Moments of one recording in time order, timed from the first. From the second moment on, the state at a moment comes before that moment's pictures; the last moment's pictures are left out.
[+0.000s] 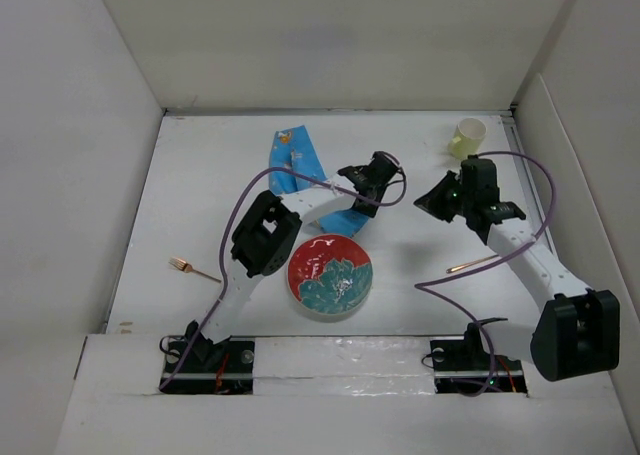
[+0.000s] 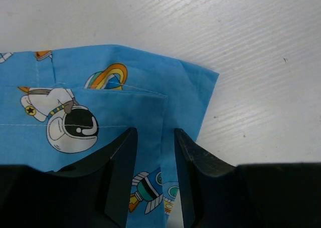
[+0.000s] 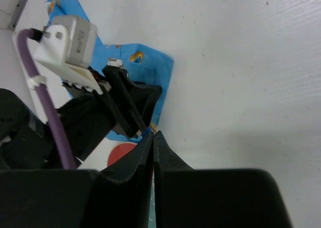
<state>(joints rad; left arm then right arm) -0.84 2.30 1.88 -0.62 -0.24 -0.32 0.16 1.22 0.87 -0.31 -0.19 0.85</state>
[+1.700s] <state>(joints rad) -0.88 2.11 1.71 -0.66 -0.21 -0.21 0.18 1.42 0.91 -0.26 -0.25 0.81</state>
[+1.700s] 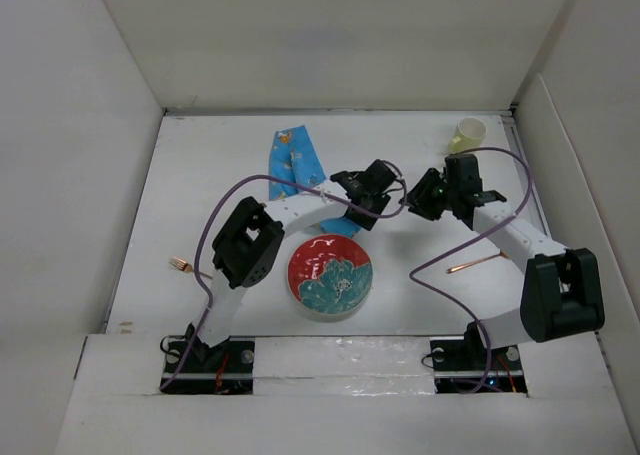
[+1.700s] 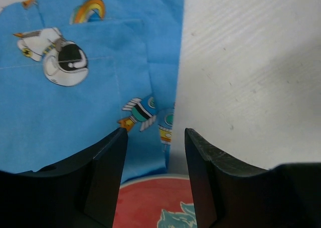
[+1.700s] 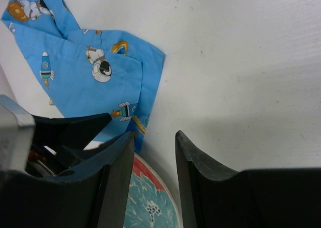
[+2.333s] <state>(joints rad) -0.92 2.11 1.68 -0.68 -0.46 -0.15 0.18 1.57 0.90 -0.15 -0.32 0.88</state>
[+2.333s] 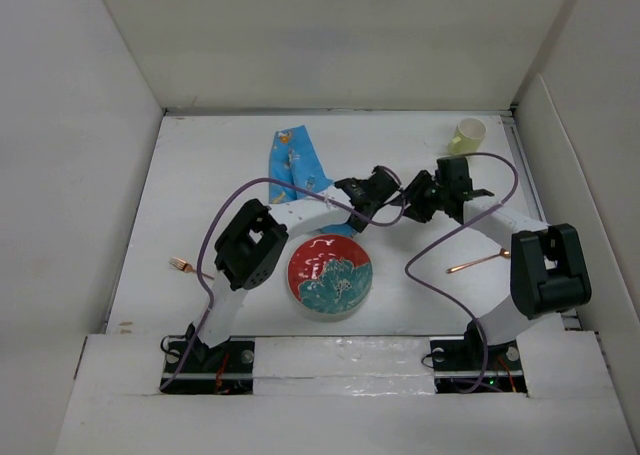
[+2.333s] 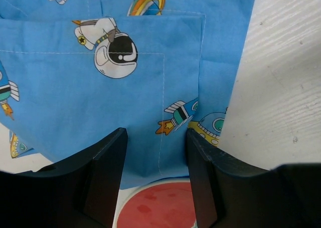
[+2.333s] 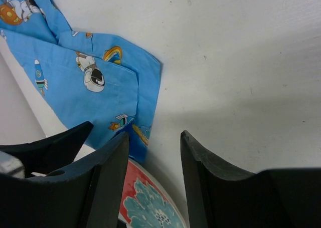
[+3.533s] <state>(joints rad) -0.85 1.65 1.31 -0.41 -0.47 -0.47 0.41 1.94 1.30 -0.37 -0.02 0.84</state>
